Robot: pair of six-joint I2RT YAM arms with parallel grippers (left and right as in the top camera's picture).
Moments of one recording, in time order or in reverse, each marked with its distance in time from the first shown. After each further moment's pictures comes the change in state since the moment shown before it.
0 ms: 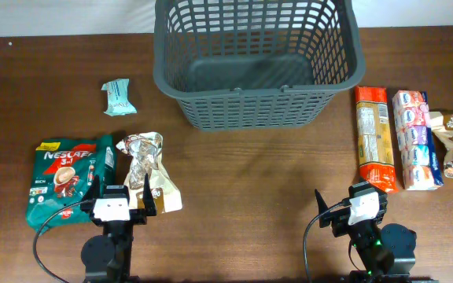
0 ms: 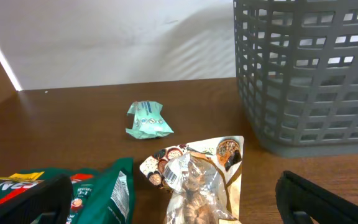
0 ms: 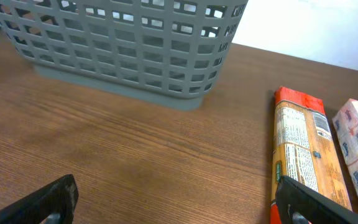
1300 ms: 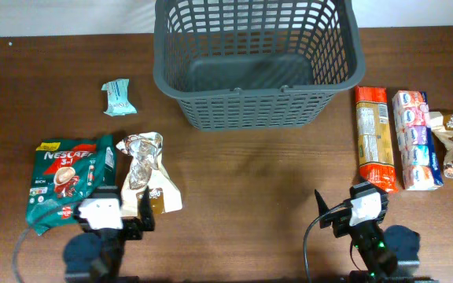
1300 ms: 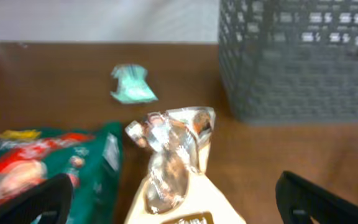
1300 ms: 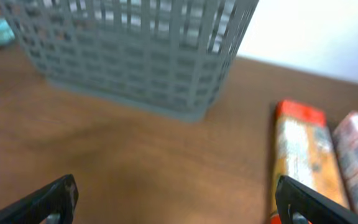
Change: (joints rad) left arm 0.000 0.159 0.423 -0.502 0.042 -0.087; right arm 0.000 0.010 0.068 -0.010 -0.026 0.001
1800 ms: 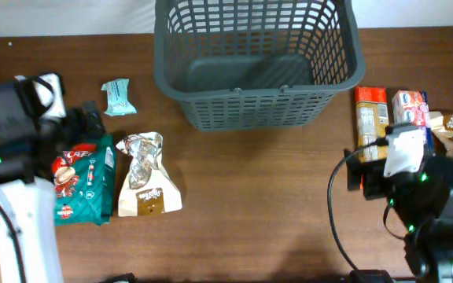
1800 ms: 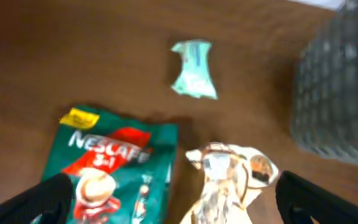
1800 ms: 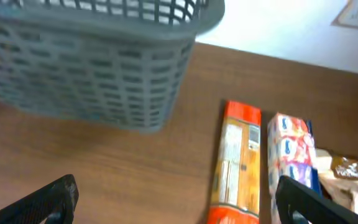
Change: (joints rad) left arm 0.237 1.119 0.962 -0.361 0.032 0.008; right arm 0.000 0.708 0.771 -0.331 0.166 0.014
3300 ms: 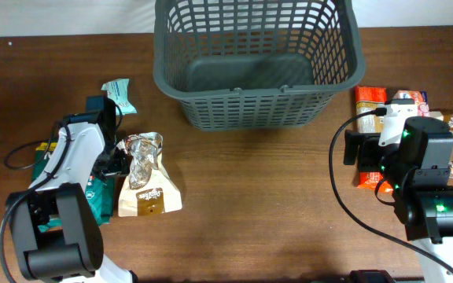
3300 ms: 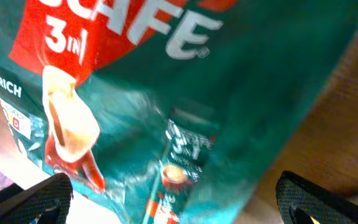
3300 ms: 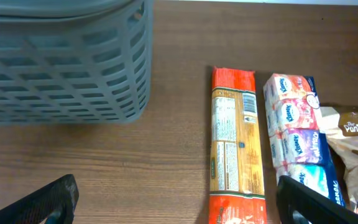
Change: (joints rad) left arm -0.147 0.477 -0.240 -0.039 -0.514 -0.161; right arm 0.000 0.235 0.027 0.048 0.117 0.142
